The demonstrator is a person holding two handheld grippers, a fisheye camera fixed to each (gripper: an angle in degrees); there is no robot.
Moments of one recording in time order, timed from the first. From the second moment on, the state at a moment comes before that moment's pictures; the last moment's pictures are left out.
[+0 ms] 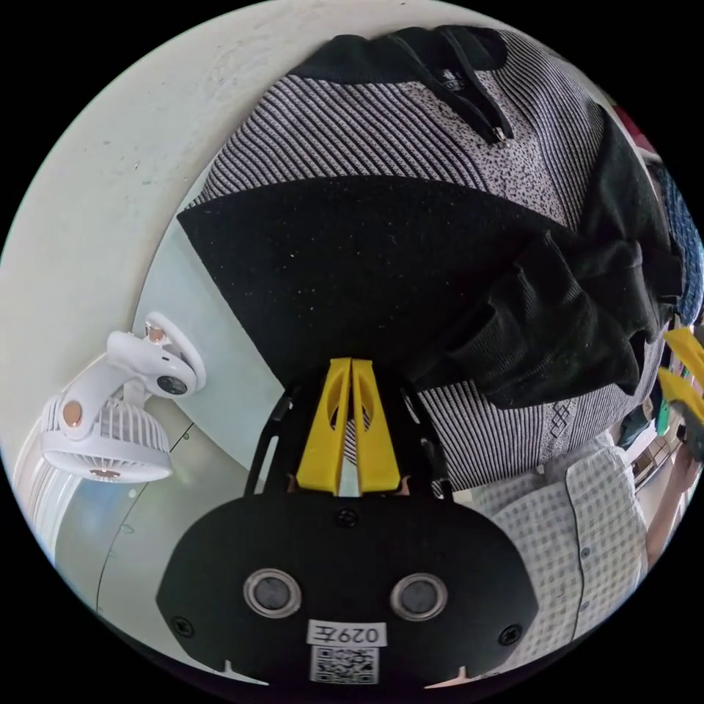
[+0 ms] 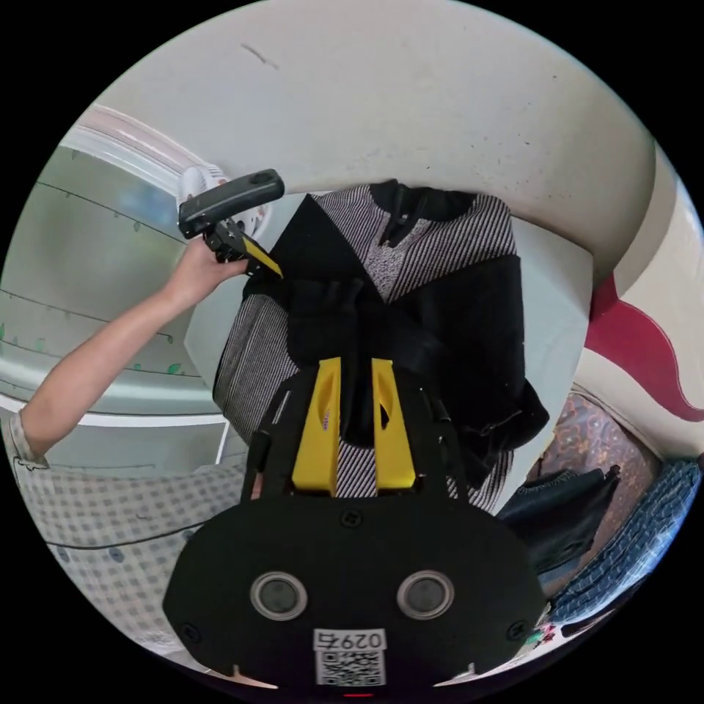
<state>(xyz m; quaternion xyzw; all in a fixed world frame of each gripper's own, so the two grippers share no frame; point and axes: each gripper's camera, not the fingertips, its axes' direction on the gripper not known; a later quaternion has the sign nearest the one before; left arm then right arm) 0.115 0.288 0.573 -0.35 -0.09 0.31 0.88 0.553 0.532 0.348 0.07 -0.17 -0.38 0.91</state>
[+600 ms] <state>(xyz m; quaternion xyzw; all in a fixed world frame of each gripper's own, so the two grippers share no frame) 0.097 0.291 0.521 -0.30 -0.03 0.40 0.87 0.709 0.689 0.253 0.04 -0.01 -0.12 0.99</state>
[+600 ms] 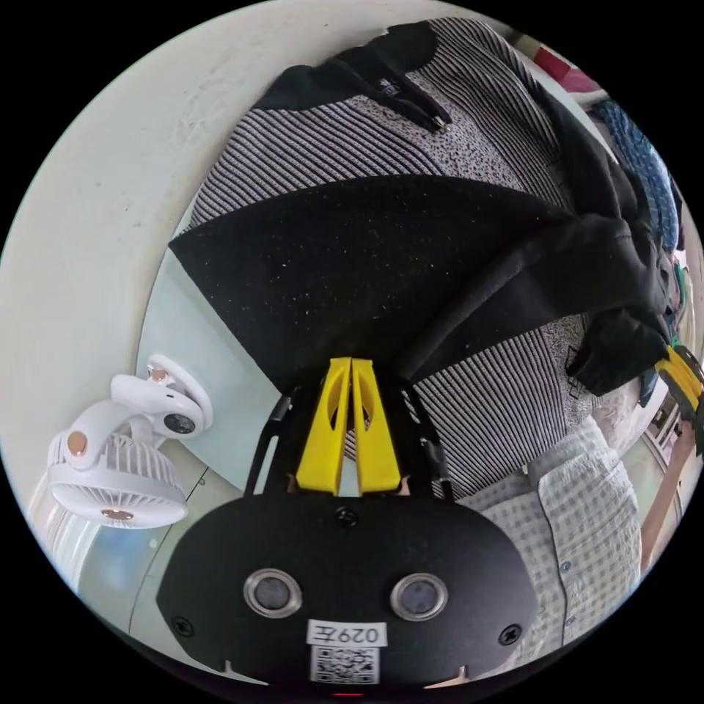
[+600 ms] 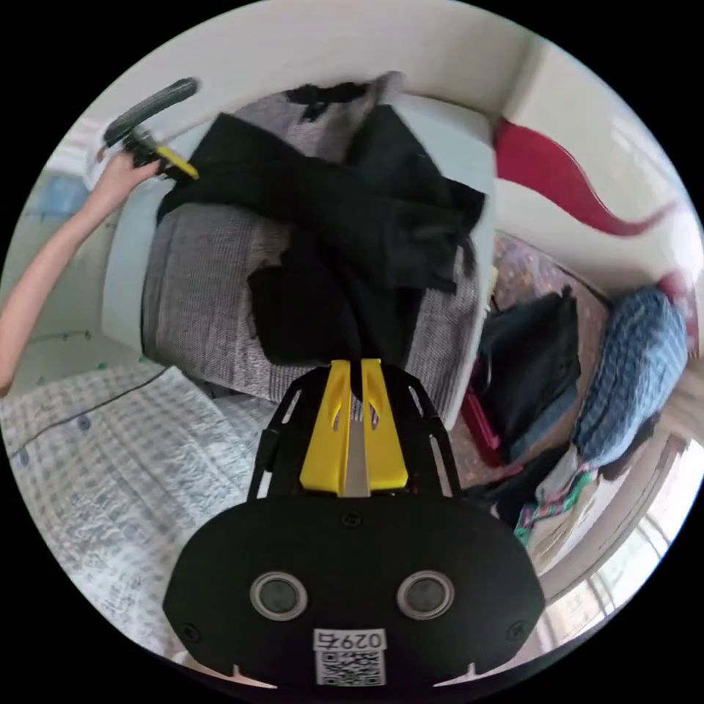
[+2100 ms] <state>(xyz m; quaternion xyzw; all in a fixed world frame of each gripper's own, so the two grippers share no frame) -0.026 0.399 0.379 -0.37 0.08 0.18 0.91 0.735 0.614 0.100 0.13 -0.18 -0.18 0.96</state>
